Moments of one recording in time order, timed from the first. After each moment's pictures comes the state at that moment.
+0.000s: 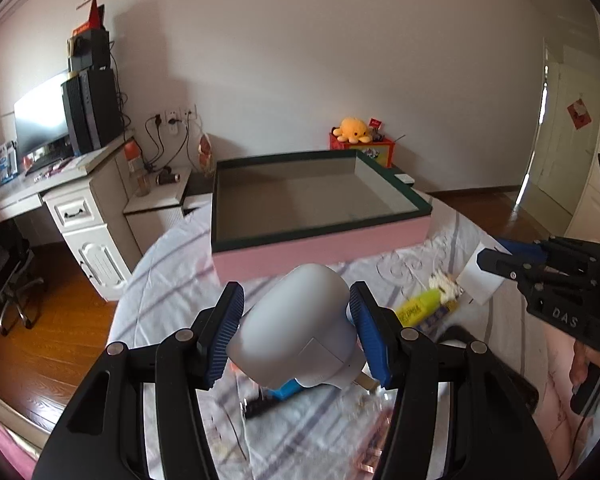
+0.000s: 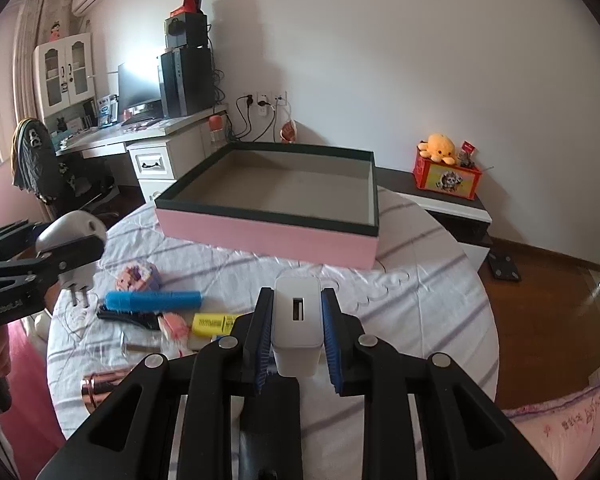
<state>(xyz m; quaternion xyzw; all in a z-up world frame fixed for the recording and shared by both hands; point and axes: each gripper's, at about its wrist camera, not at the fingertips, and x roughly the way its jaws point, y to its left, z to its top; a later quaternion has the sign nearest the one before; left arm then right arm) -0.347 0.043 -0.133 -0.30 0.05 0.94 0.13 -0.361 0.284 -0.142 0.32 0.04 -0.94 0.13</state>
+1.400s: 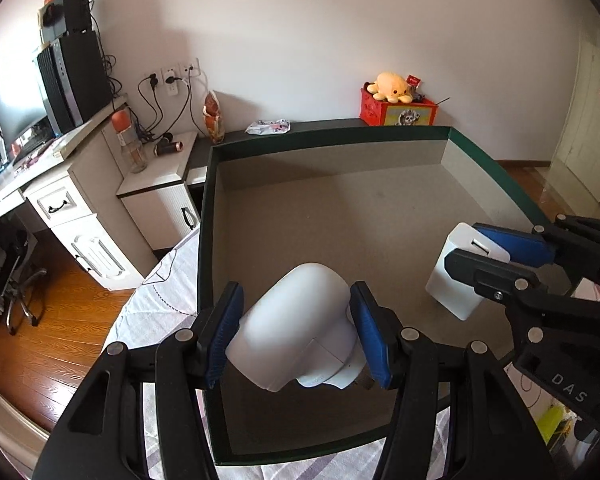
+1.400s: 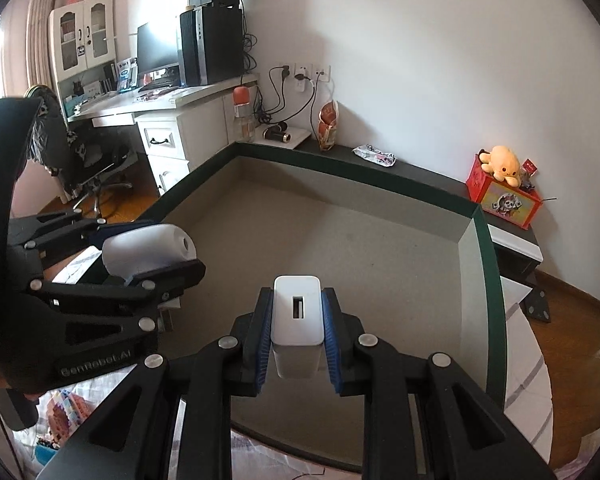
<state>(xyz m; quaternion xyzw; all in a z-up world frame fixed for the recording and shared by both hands) -0.559 0.054 -0.190 -0.39 0.07 0.92 0.09 -0.557 0.209 -0.176 0.36 0.09 -0.91 0.19</state>
